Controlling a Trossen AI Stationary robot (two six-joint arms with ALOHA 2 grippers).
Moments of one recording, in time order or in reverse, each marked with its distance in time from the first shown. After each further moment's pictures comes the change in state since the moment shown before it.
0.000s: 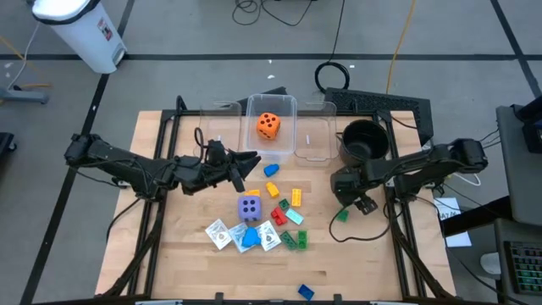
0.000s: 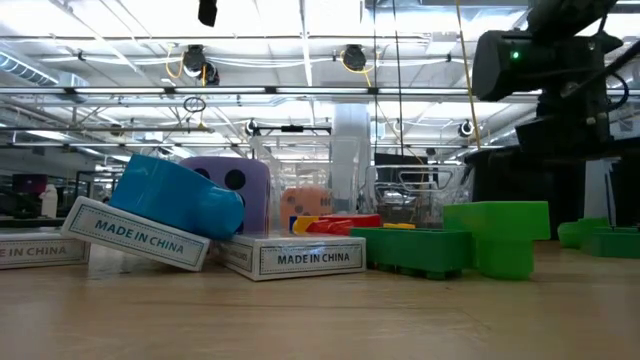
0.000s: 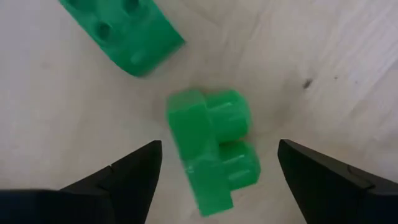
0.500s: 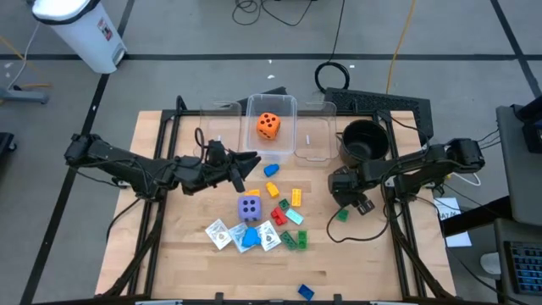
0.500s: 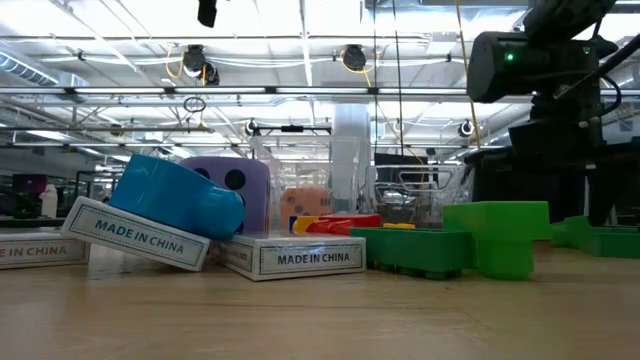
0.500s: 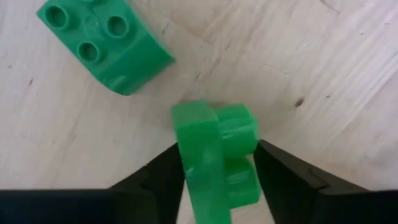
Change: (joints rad) left arm 0.000 0.000 0.000 -0.010 0.000 0.000; right arm 0.000 0.029 0.000 0.057 0.004 -0.011
